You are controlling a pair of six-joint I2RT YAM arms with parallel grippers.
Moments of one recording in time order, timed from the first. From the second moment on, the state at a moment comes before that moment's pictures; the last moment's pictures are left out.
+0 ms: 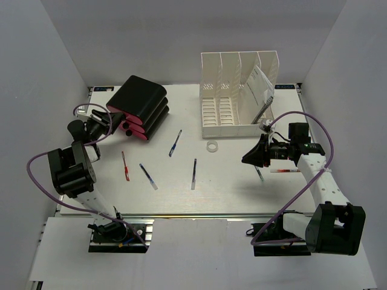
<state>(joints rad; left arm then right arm) 0.39 1.78 0.76 0.91 0.82 -1.14 -0.02 1.15 0.82 -0.68 -1.23 -0.60</state>
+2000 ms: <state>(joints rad) 0.43 1.33 0.72 0.03 0.60 -0.72 -0.02 1.15 0.82 -0.67 -1.22 -0.60</state>
